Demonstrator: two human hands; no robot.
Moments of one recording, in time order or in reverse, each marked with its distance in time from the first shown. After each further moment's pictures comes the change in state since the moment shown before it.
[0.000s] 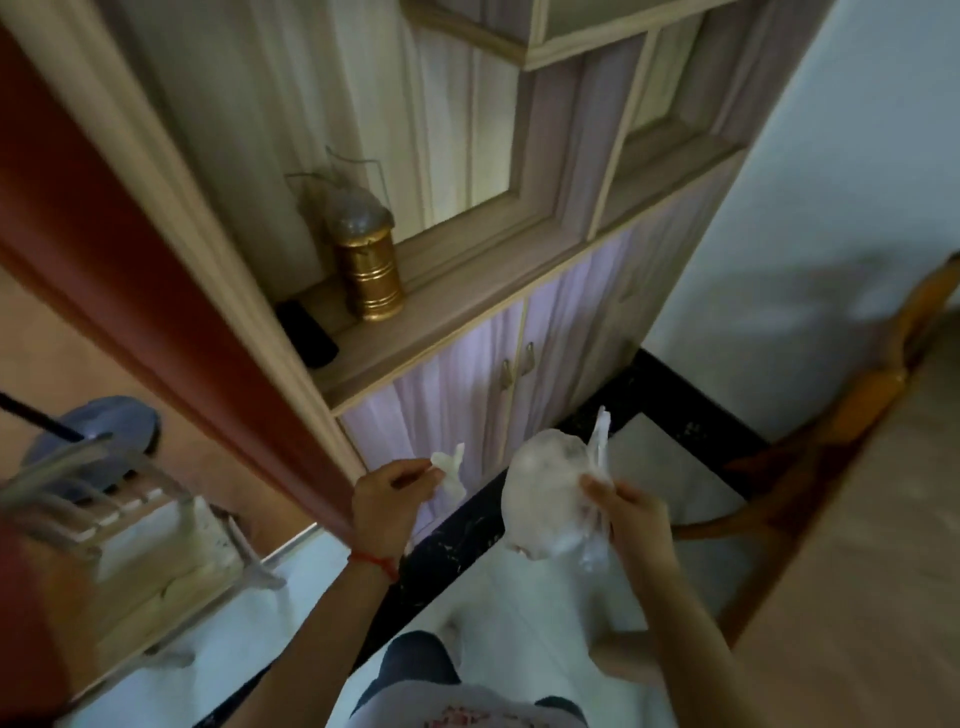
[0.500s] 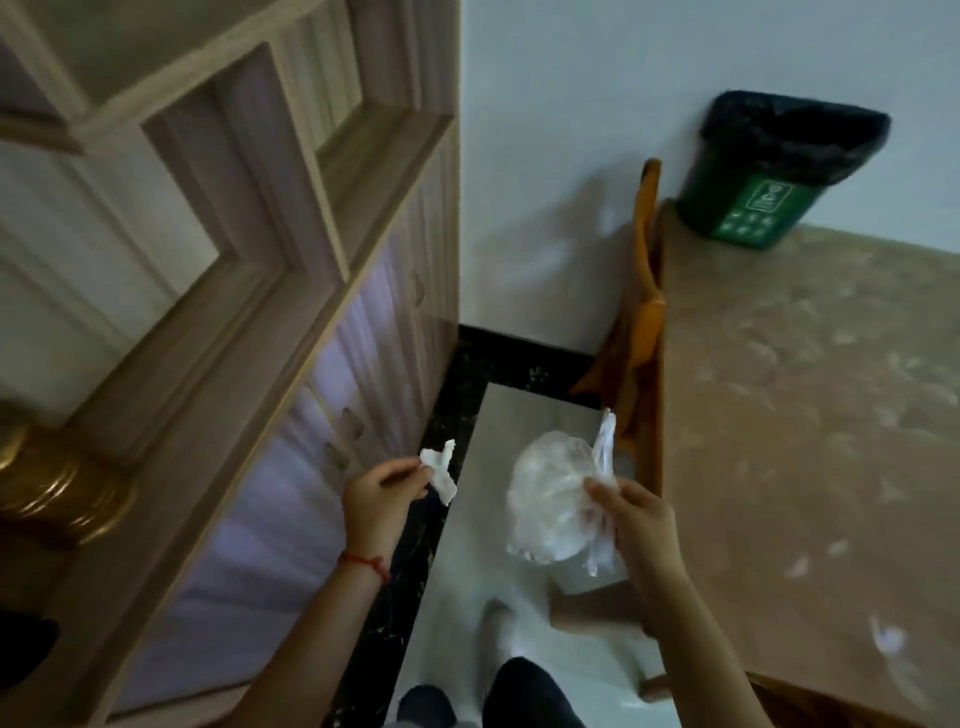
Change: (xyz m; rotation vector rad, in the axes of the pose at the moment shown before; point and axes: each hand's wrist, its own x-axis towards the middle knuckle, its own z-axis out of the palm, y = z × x) left_hand 0.074 0.072 0.175 0.144 -0.534 0.106; right_hand 0.036 -0.004 -0.093 0.237 0.528 0.059
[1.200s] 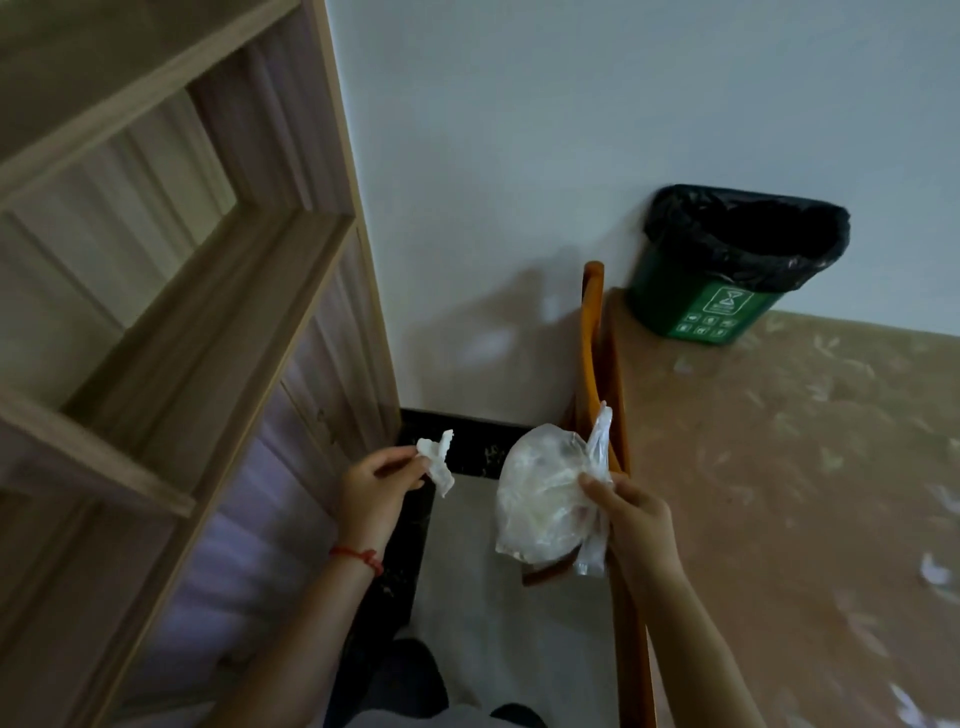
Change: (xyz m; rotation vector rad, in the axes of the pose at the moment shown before) left_hand 0.245 0.128 0.176 -0.040 -0.119 0.064; right_hand 0.249 -0.145 -0.002 0.179 0.101 -0.012
